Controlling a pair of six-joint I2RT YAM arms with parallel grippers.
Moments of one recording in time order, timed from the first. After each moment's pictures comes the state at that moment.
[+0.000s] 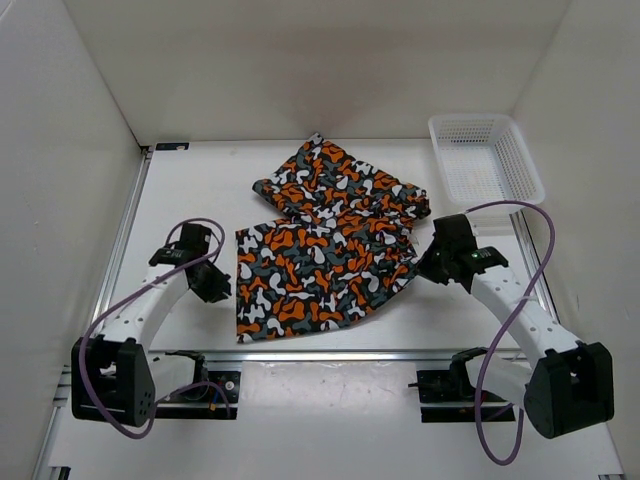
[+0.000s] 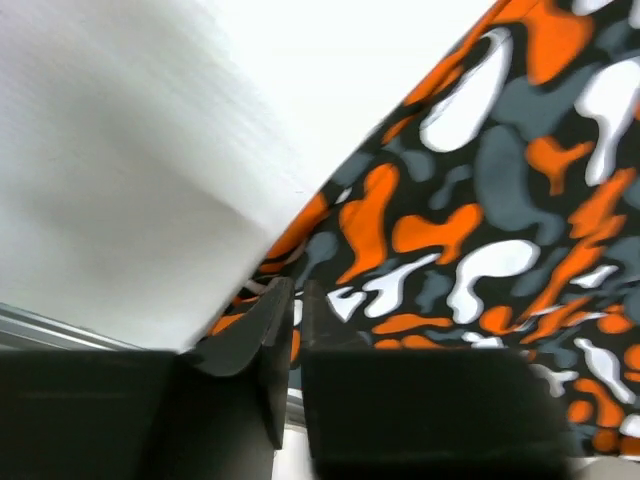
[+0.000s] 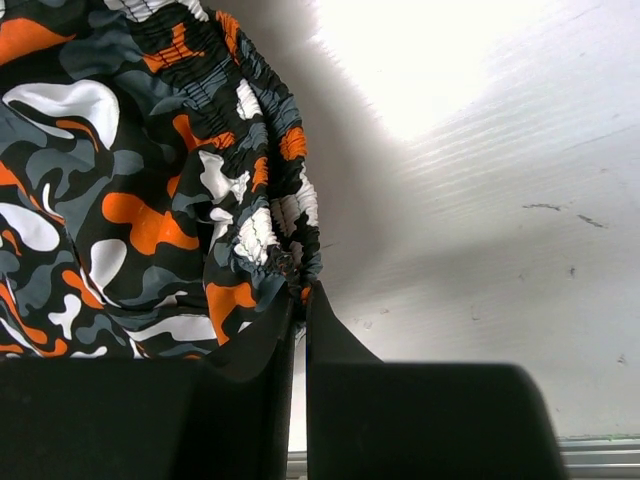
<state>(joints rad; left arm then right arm) -0.13 1.16 0.70 -0.81 -0.02 -0.94 0.31 1.11 0.75 -0.62 0.07 0.78</state>
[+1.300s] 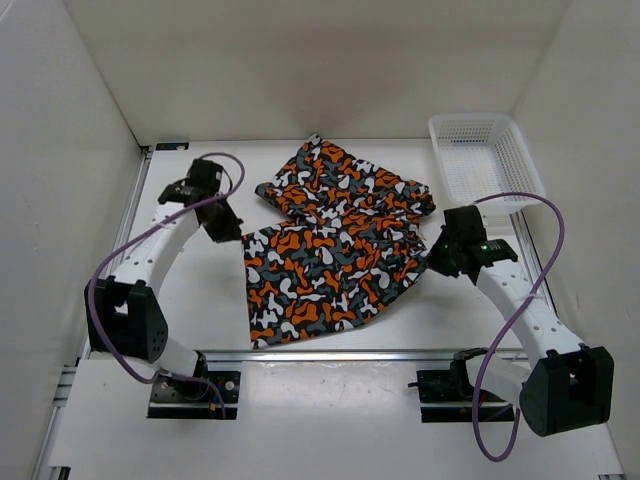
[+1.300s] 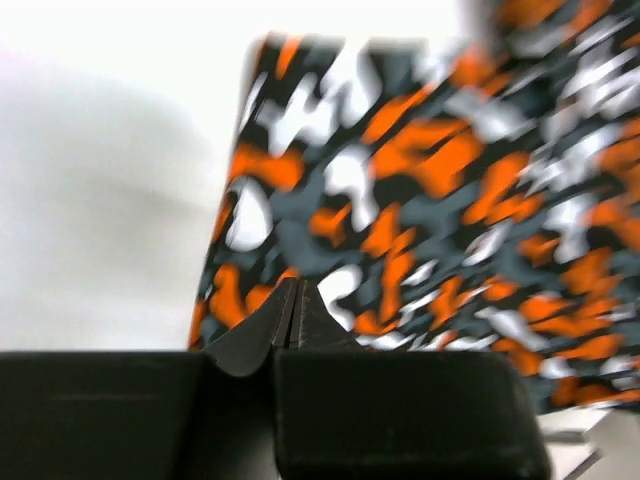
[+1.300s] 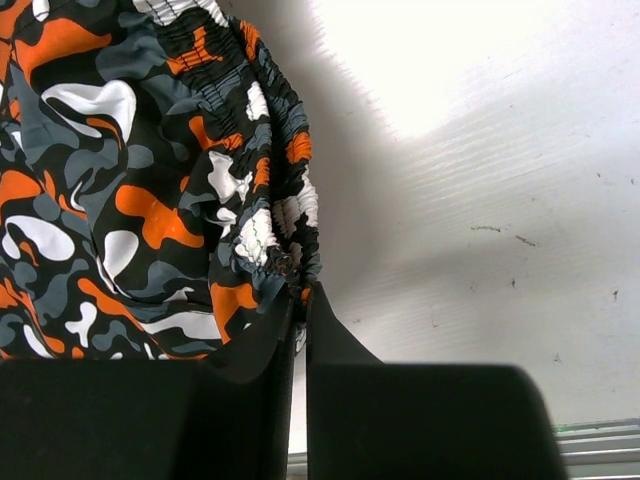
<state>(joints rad) -0.19 1.48 1.22 -0.87 0.03 -0.71 0.25 1.10 0.83 -0.69 0.08 0.69</state>
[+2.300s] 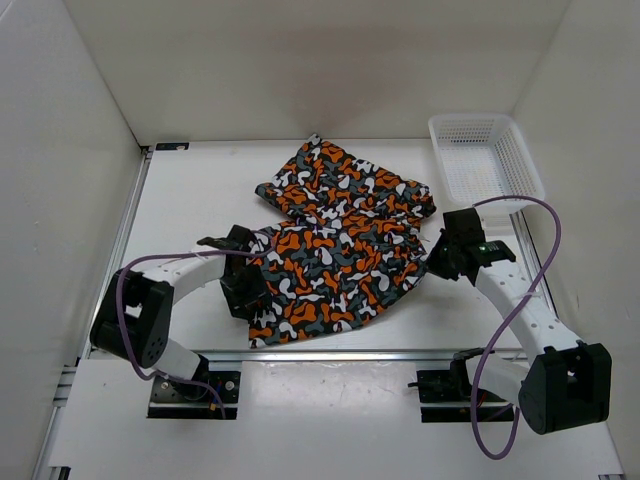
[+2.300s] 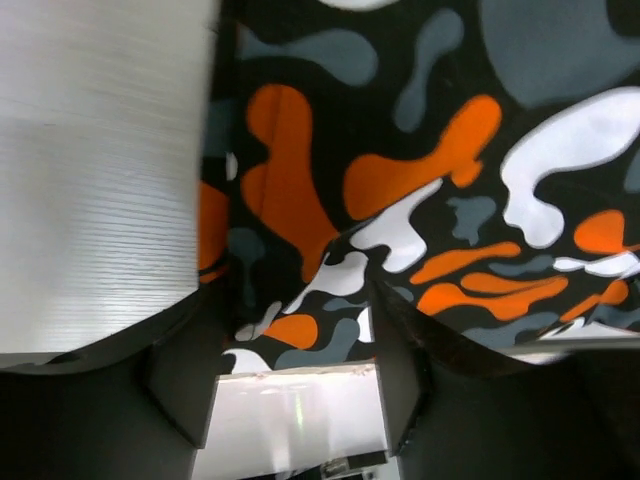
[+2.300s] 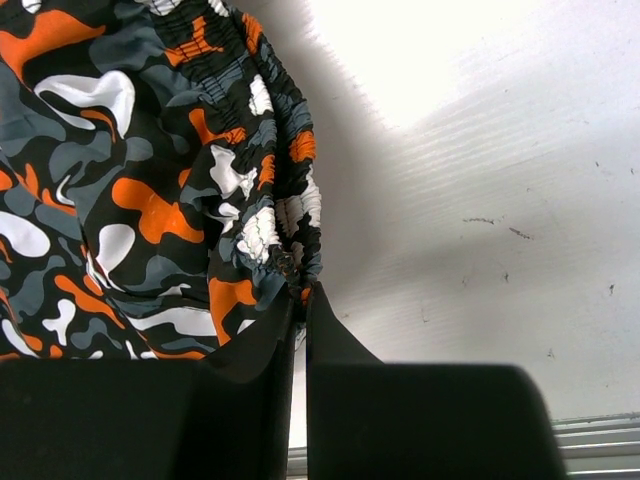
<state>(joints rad) -0.37 1.48 0.77 -0.76 0.18 -0.78 0.24 1.11 0.80 -0.69 0.07 0.67</state>
